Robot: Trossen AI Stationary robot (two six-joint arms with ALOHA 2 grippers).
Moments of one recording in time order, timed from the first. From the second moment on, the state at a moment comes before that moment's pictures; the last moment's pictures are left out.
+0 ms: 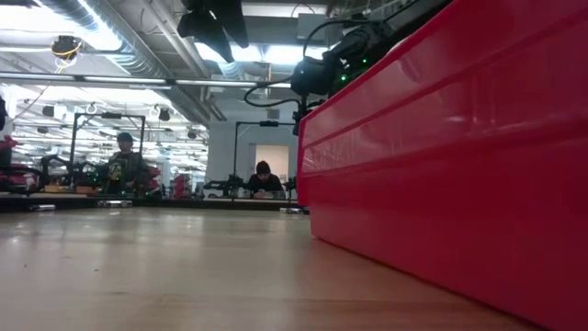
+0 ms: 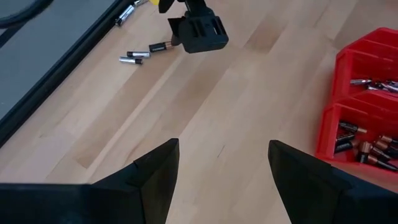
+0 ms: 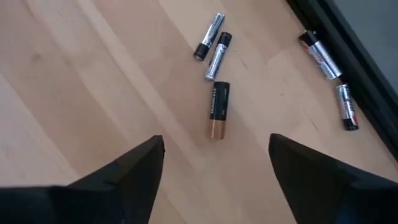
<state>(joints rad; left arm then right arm) 0.03 1.44 1.48 -1.03 -0.33 -0.48 -0.42 2.06 1.65 -0.75 0.12 0.15</state>
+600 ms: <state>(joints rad) 0.04 1.44 1.48 -1.04 -0.33 -0.47 -0.32 2.05 1.79 -1.01 0.21 0.23</state>
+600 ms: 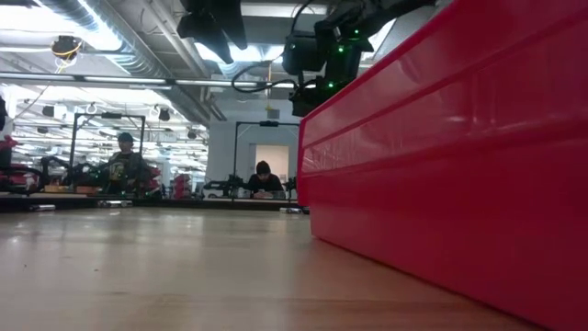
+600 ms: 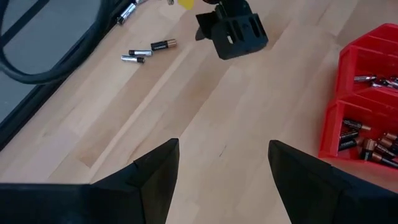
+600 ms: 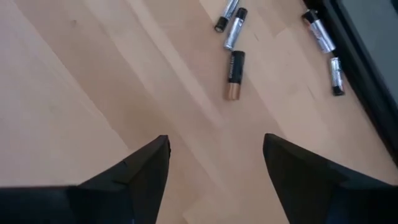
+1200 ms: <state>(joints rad) 0.01 1.44 1.48 -1.04 -0.33 -0.47 -0.32 2.05 1.79 -1.01 0.14 0.27</state>
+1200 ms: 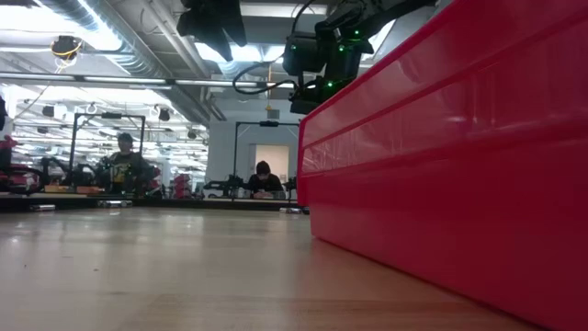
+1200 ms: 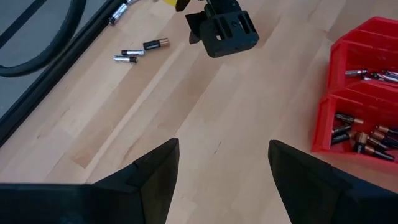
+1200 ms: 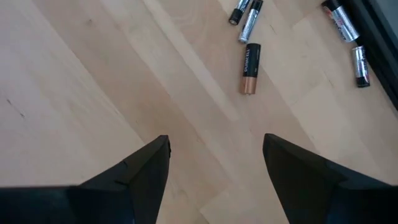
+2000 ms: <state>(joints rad) -0.01 1.44 1.48 -1.04 -0.33 -0.46 -0.31 2.05 1.79 -1.00 0.07 0.32</state>
